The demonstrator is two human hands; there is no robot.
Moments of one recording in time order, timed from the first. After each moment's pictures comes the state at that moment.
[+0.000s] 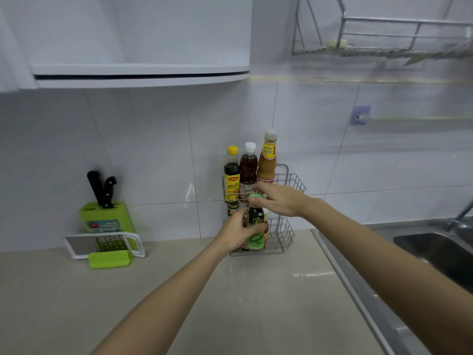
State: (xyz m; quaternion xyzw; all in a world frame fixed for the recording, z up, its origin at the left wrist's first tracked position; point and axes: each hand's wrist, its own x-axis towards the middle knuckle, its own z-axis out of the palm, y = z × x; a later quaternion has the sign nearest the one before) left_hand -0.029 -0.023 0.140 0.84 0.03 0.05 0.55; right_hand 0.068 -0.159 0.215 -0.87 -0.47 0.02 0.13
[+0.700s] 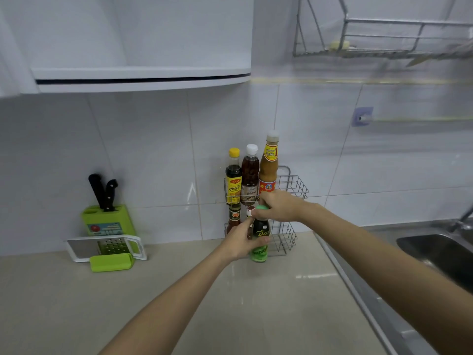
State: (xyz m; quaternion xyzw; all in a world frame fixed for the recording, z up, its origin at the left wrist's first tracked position) left_hand -0.031 -0.025 0.131 0.83 0.00 -0.02 0.55; right_hand 0.067 -0.147 0.207 -0.90 -0.43 0.04 0.09
